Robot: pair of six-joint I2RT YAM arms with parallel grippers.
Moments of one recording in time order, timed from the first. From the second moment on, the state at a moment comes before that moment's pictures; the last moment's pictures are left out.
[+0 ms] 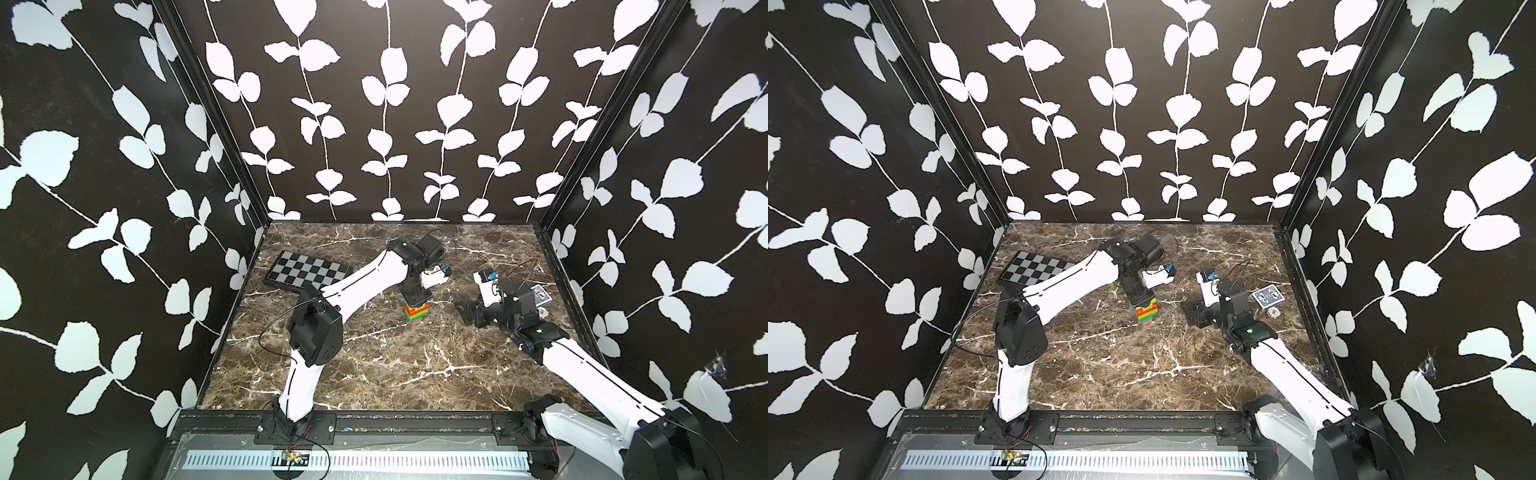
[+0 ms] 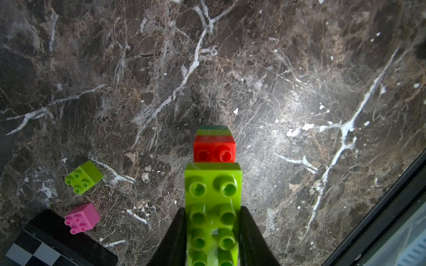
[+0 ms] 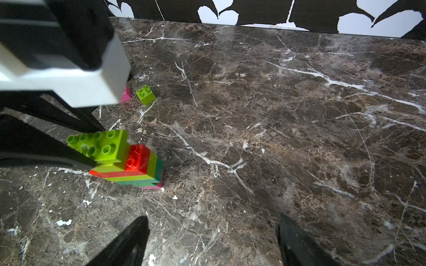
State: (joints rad) left arm -0.84 2.03 1.91 -1.22 0.03 0.30; right arm 0.38 1.02 0.58 -0.15 -0.18 0.08
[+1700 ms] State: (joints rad) left arm -0.85 2.01 1.88 -1.20 0.01 0.20; right arm 0.38 1.02 0.58 -0.15 -0.18 0.08
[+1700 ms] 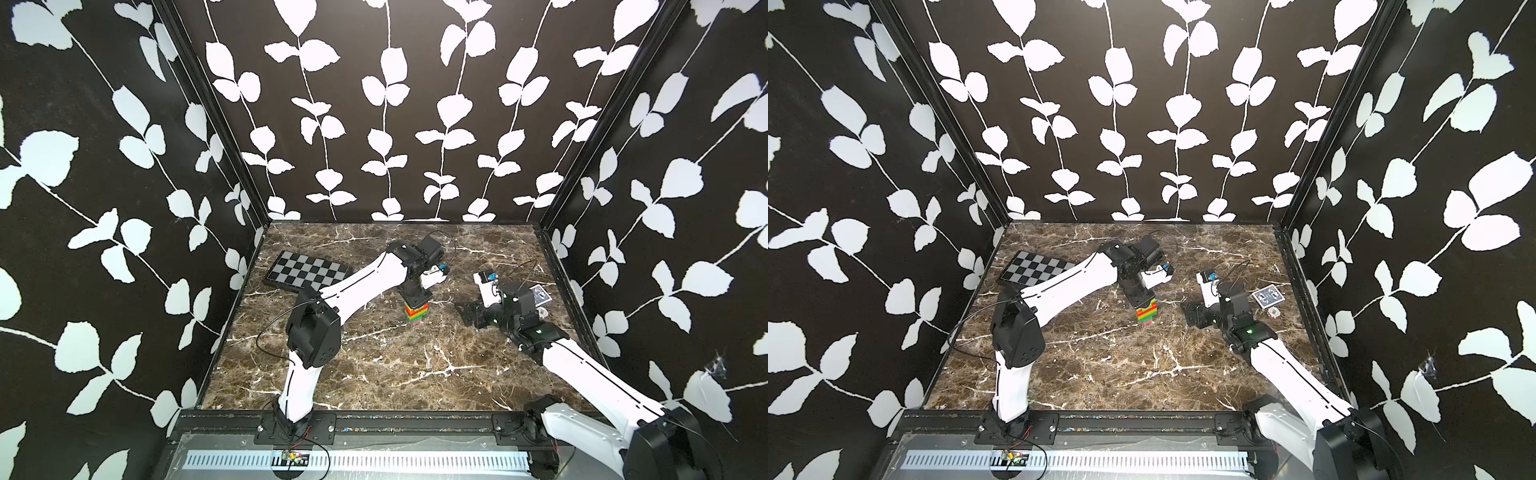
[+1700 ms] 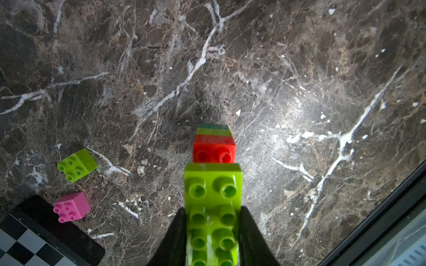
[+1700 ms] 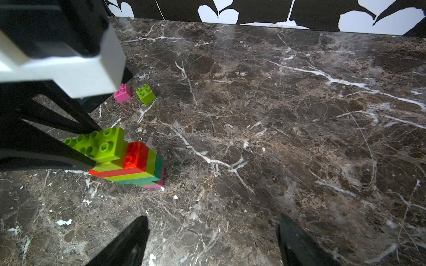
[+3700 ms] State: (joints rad) left arm -0.89 2.14 2.08 -1.39 -0.06 0.33; right arm 0.38 1.04 0.55 -0.11 -0.20 0.11
